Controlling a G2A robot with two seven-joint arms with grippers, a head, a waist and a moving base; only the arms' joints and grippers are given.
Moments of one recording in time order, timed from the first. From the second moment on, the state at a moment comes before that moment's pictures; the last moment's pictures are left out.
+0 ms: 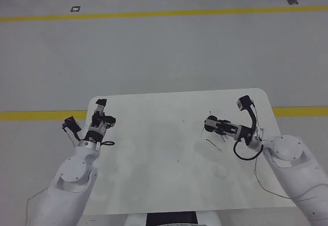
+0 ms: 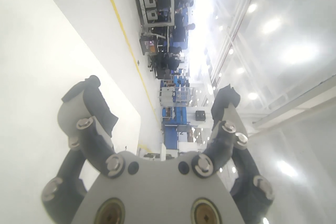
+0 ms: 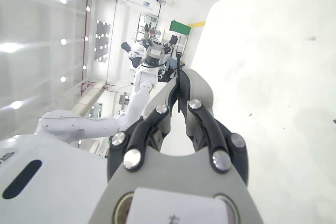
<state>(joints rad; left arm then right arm) 1.66 -1.17 -1.43 -1.82 -0.24 -0.05 -0.01 -1.44 -0.92 1.33 -1.69 0.31 -0.24 0.82</state>
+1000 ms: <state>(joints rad) 1.40 -1.22 -1.04 -1.72 0.27 -0.15 0.10 -1.44 -0.92 1.32 -1.66 0.36 -0.20 0.79</state>
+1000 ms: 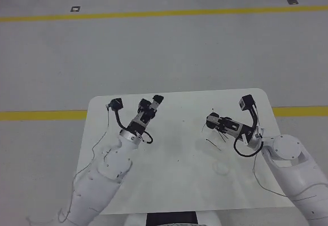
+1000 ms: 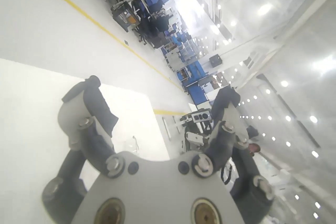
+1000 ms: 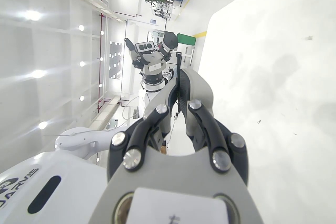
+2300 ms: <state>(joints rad) 1.38 -1.18 -0.87 -1.74 1.43 -0.18 0.14 -1.44 -0.92 1.32 -1.66 0.36 -0.20 0.79</state>
